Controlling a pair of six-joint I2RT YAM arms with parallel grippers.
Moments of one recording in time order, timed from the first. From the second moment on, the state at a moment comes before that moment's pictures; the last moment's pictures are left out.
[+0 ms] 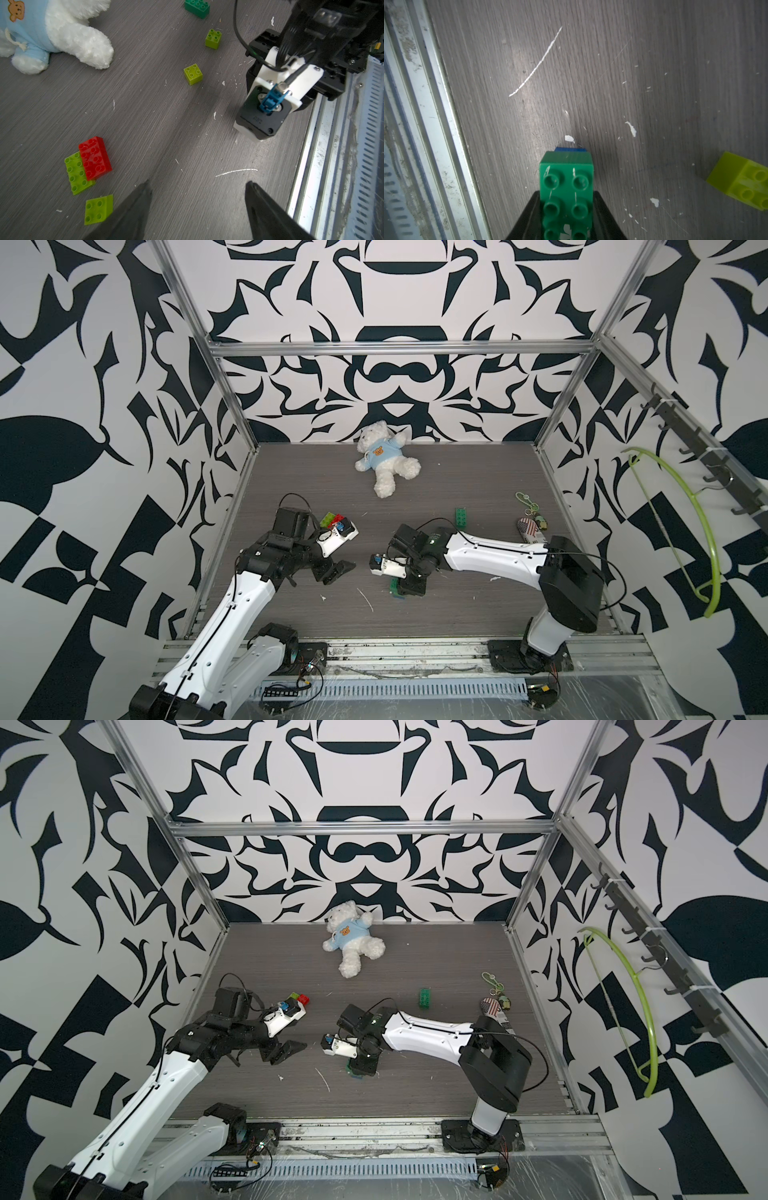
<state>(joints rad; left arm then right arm) -0.31 0.90 0.77 -0.81 0.54 0.62 1.00 1.70 1.13 -0.73 -0.22 -0.33</state>
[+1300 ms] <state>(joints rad) -0.31 0.90 0.77 -0.80 0.54 0.62 1.00 1.71 1.15 -0.73 -0.16 -0.29</state>
